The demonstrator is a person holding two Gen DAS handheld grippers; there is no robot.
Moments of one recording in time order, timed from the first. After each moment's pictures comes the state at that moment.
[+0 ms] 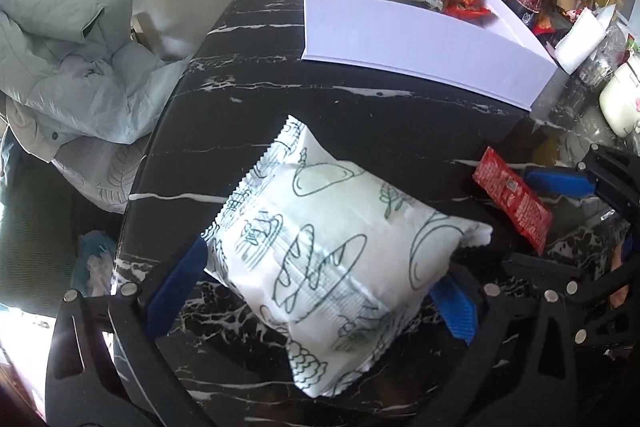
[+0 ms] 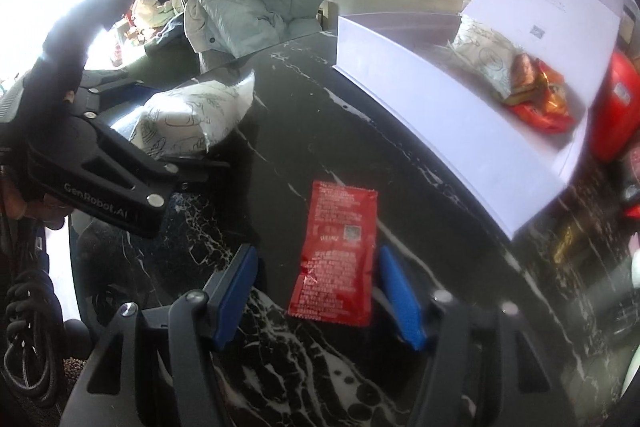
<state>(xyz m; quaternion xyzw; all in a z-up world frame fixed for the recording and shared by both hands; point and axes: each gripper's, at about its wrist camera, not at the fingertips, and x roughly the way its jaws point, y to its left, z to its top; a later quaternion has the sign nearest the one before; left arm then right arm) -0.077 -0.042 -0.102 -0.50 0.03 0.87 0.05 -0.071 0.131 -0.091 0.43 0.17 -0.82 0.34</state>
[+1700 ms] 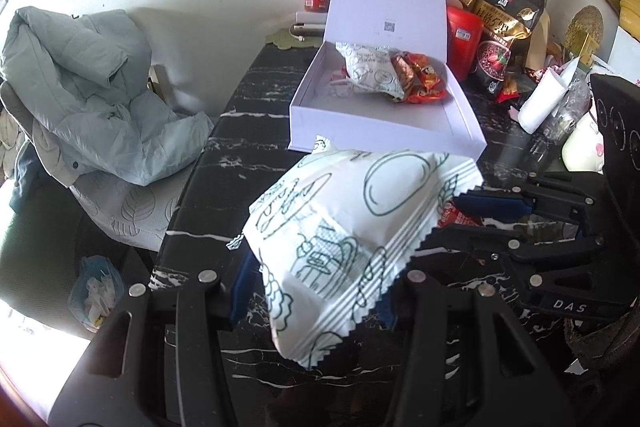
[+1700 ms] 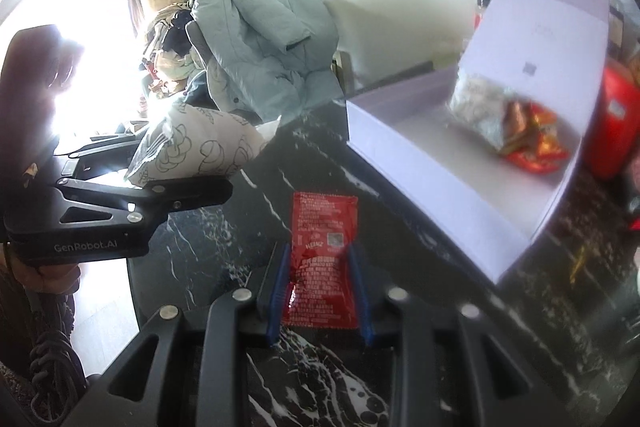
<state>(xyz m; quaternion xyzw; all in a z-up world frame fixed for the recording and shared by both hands) -0.037 -0.026 -0.015 -0.40 0.00 0.91 0.05 -0.070 0.145 -0.028 0.38 0.09 -0.84 0.38</state>
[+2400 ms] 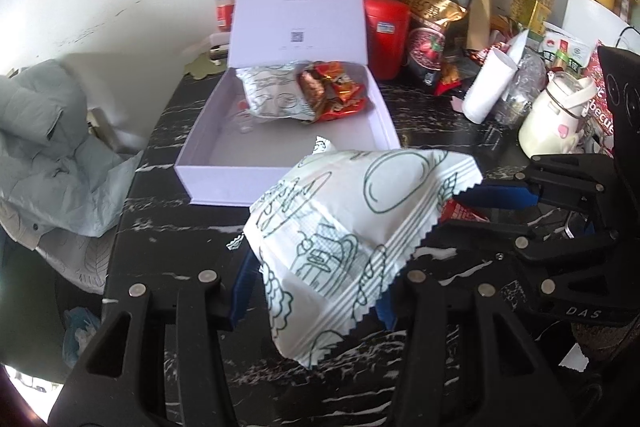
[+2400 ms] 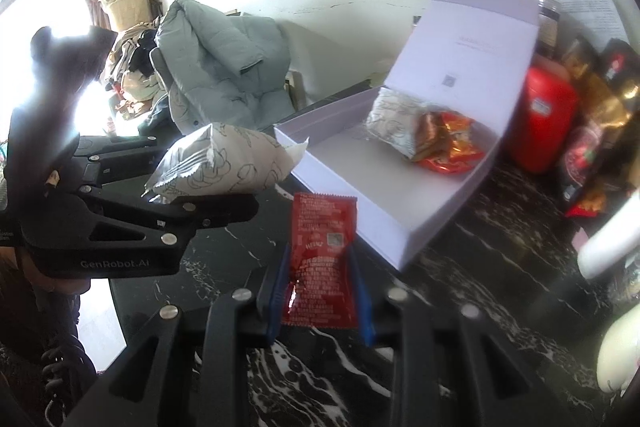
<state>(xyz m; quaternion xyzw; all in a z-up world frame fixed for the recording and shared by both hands) -0.075 0.061 -0.002 -0.40 0.05 0.90 0.14 -0.073 0.216 0.001 0.36 0.08 -0.87 0.32</state>
